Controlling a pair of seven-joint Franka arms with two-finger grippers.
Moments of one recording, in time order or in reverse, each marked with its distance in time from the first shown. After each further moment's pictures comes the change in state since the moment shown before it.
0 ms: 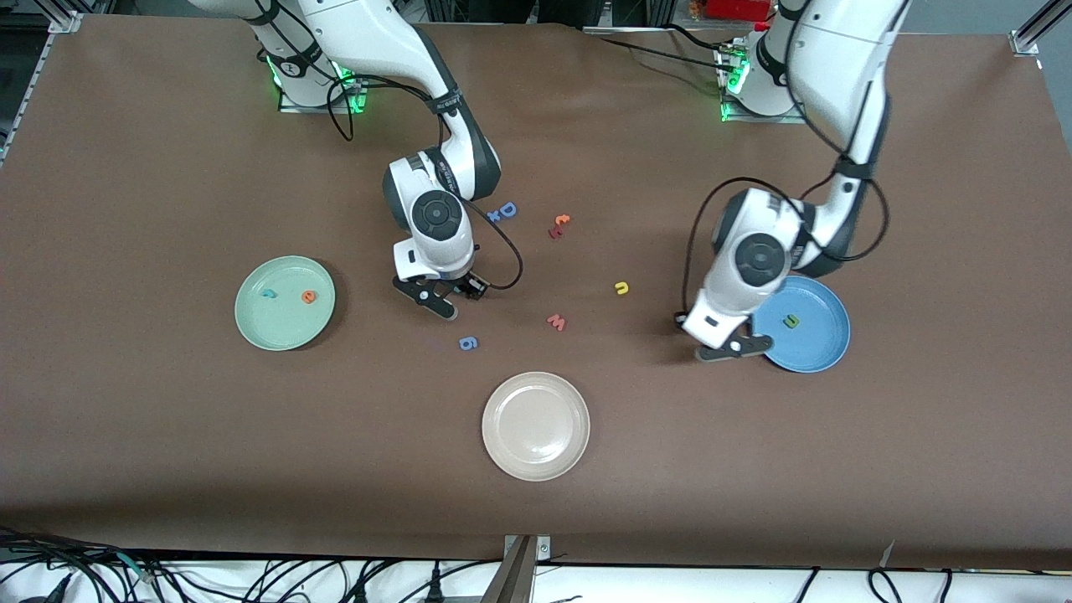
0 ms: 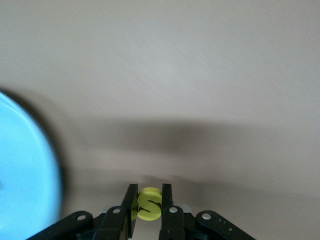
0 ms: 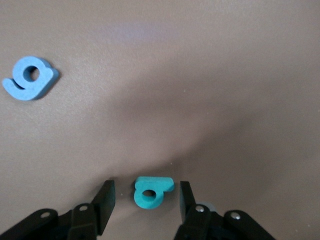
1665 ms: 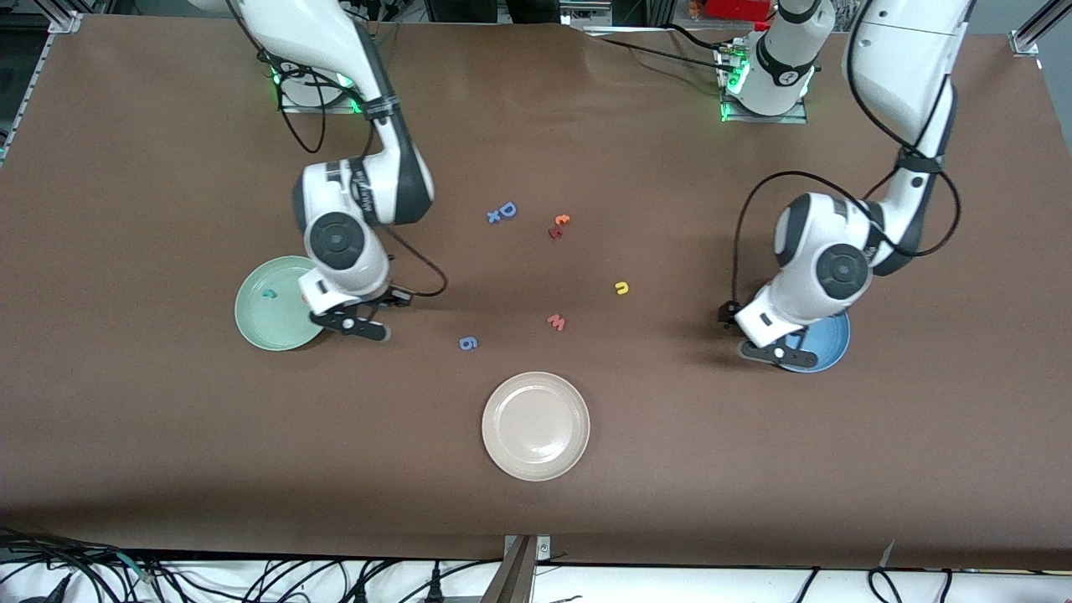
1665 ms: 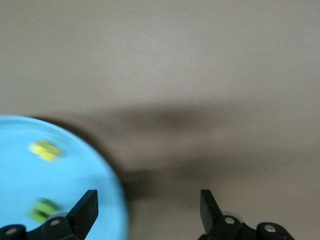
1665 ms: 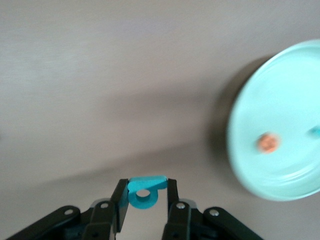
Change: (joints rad) left arm 0.135 -0.036 -0.105 -0.035 -0.011 -0.044 0.233; right arm -0.007 -0.085 -0.294 0.010 0.000 -0.252 -0.627
